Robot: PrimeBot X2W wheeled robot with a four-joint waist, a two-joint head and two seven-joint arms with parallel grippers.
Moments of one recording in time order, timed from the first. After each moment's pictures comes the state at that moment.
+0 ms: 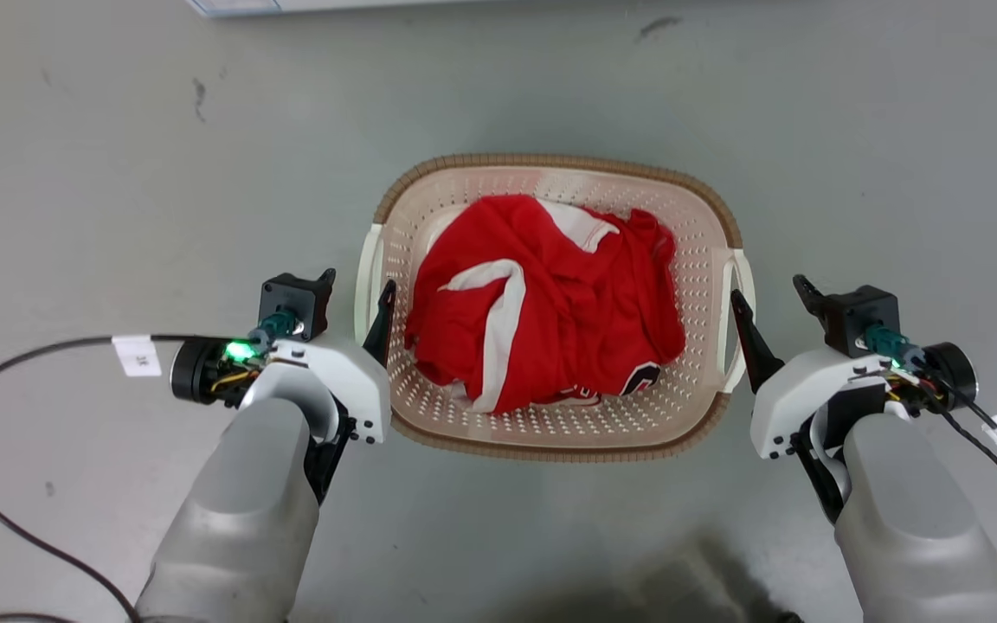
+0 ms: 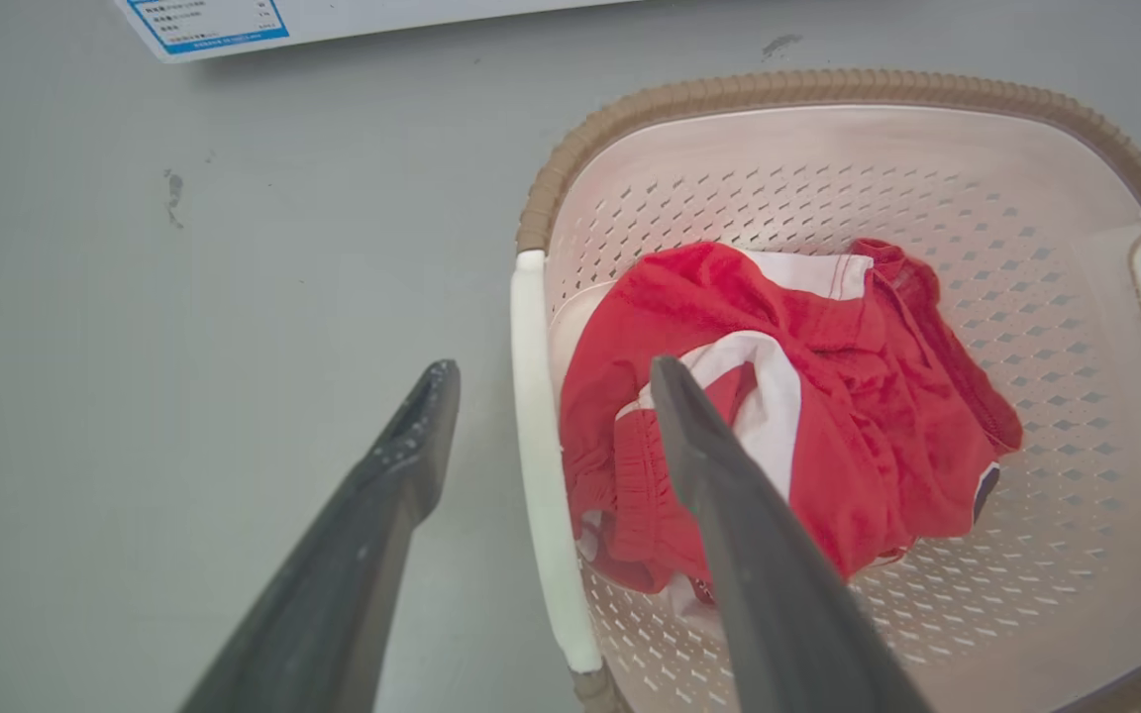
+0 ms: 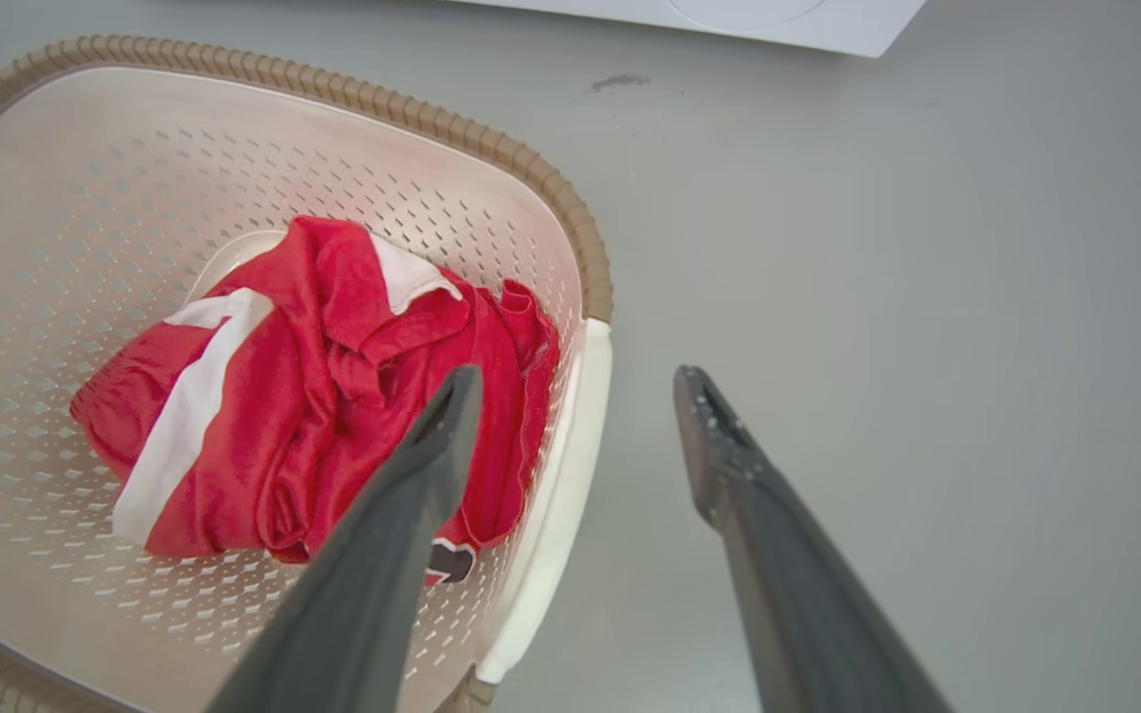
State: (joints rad) left arm -0.71 0.09 -0.20 0.99 -0.12 -0.13 -0.26; right arm -0.60 -0.05 -0.01 0.88 -0.10 0.13 -0.26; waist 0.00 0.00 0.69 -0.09
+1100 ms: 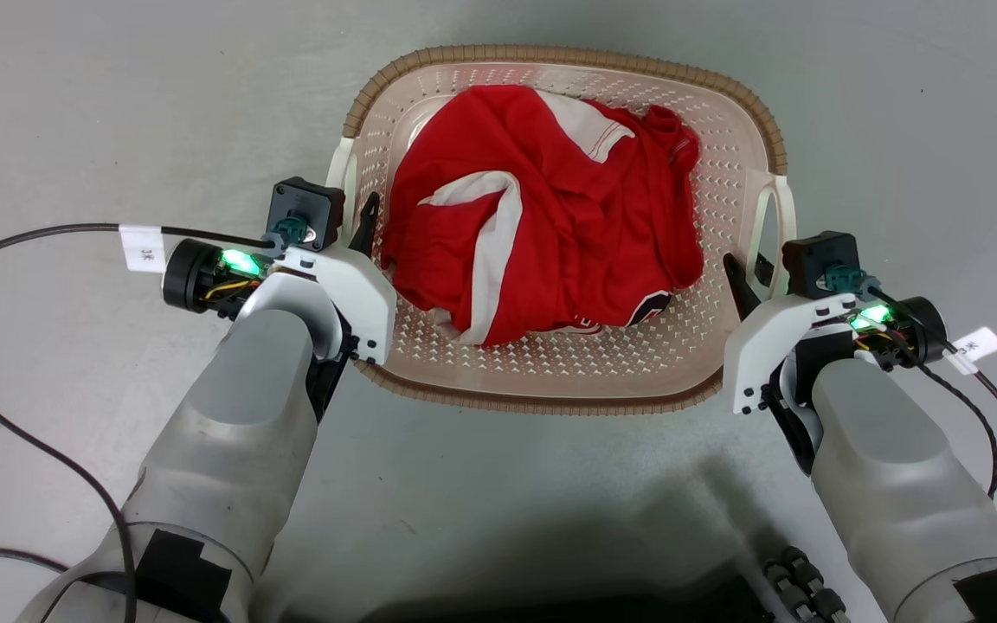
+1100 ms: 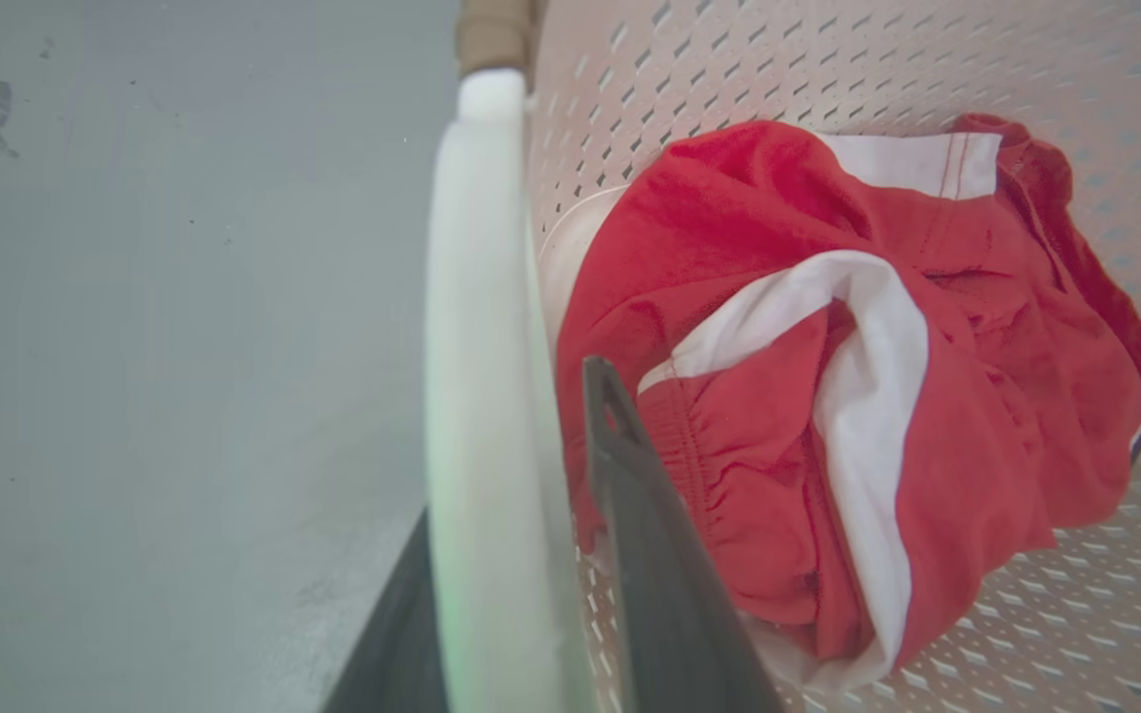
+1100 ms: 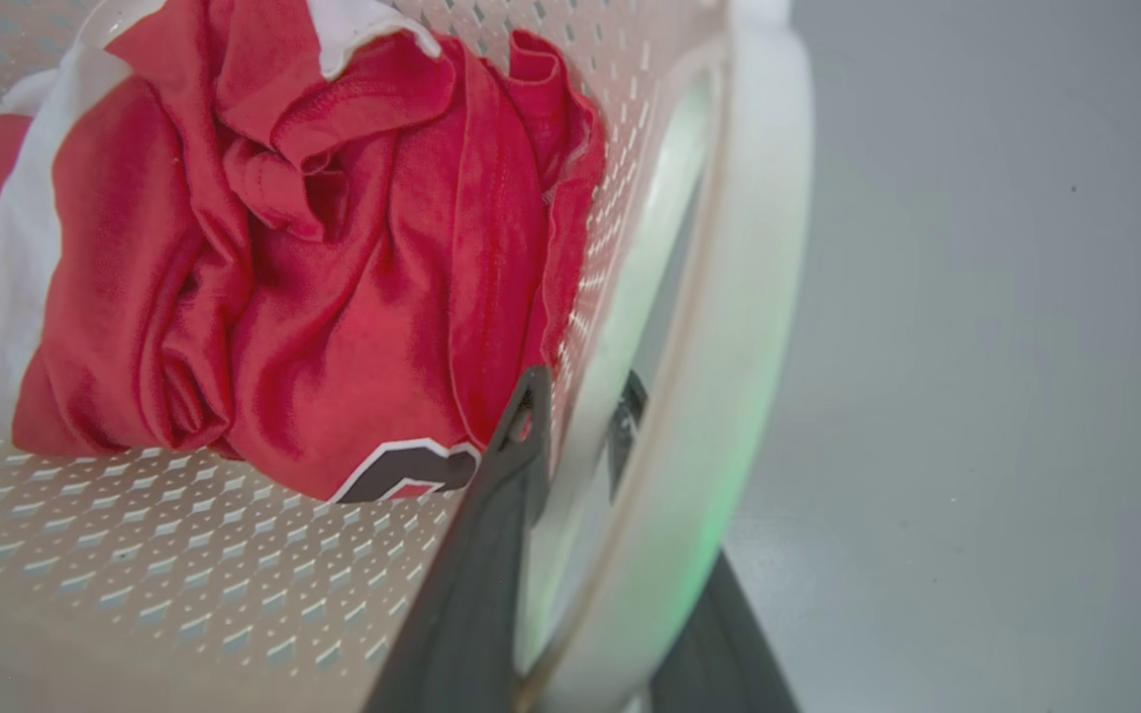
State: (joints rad) left arm -0.95 0.11 -0.44 1.15 -0.27 -0.12 -0.26; right arm -0.84 -0.05 0.18 1.20 0.05 0.13 -0.26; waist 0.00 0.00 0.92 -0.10
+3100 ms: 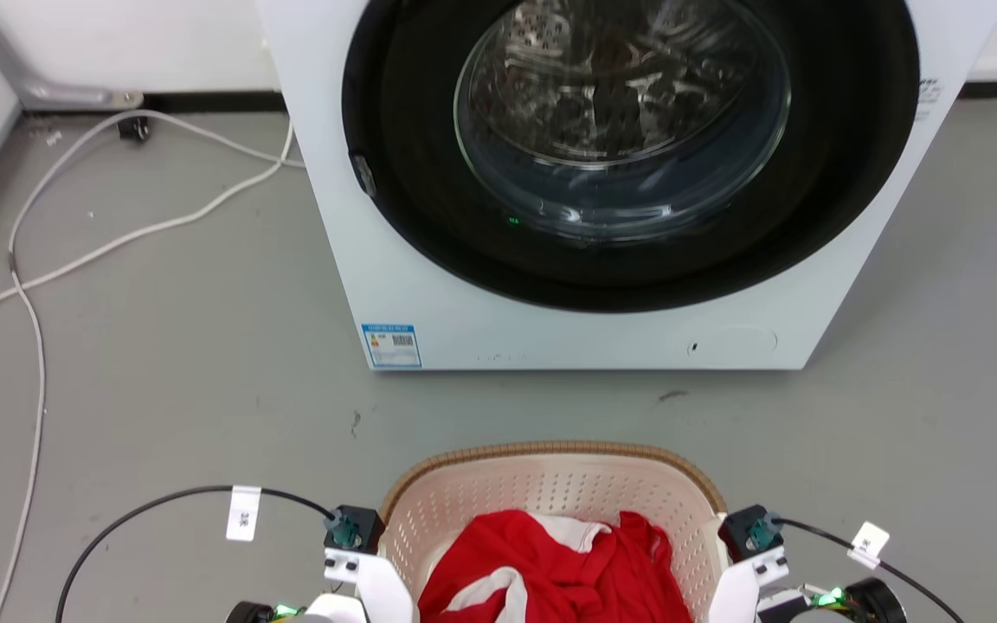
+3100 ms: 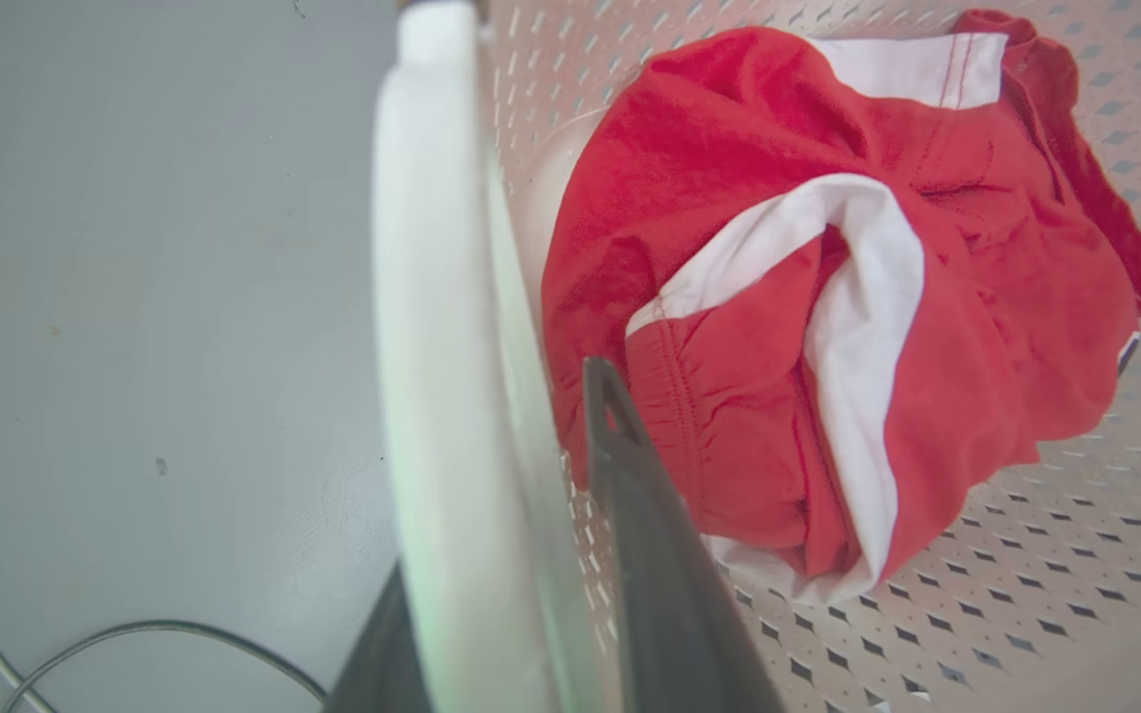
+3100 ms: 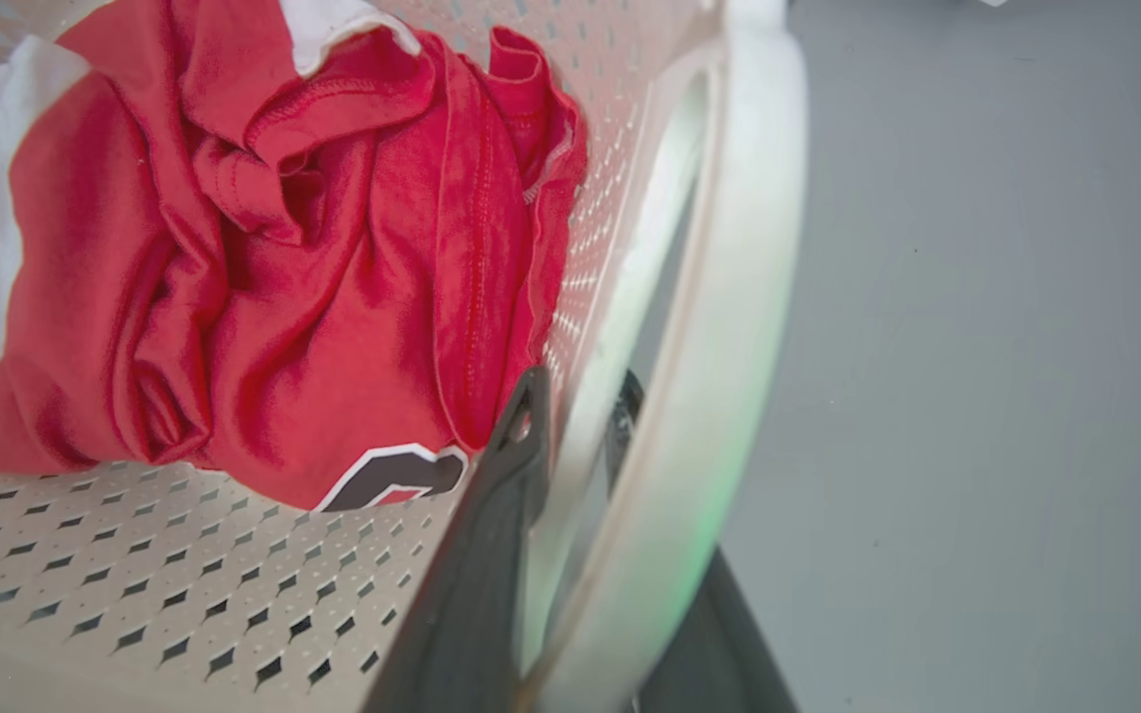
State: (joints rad) left arm -0.52 0.12 -0.95 1.18 -0.89 -0.12 0.09; right arm -0.50 -0.07 0.70 1.28 0.44 0.13 0.06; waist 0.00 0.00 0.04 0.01
